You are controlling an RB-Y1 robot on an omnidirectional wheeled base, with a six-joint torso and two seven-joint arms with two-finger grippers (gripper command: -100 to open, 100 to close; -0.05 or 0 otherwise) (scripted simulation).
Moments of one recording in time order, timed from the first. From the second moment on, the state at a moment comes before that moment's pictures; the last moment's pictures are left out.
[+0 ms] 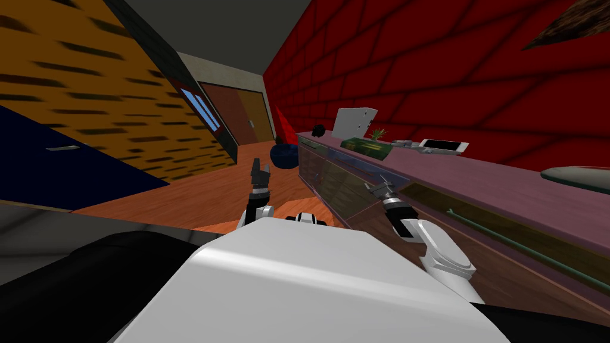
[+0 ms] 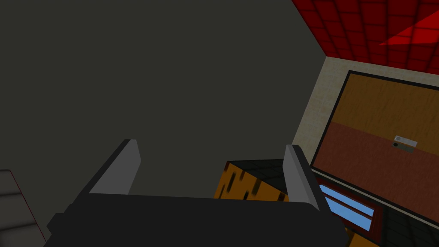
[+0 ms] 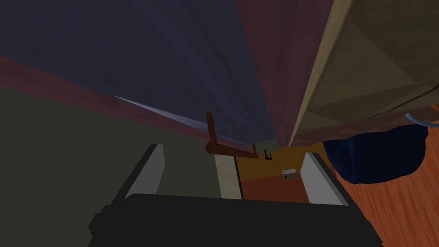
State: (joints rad) left arm 0.49 -0.05 -0.01 -2.21 0.00 -0.49 -0.06; right arm 0.38 -0.59 -0.32 -1.90 0.99 -0.24 1.09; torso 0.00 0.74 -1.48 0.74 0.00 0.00
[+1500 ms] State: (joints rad) left arm 0.49 -0.05 -0.01 -2.21 0.00 -0.49 -0.06; right arm 0.41 -0.72 -0.37 -1.91 0.99 -0.23 1.06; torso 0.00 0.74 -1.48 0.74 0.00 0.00
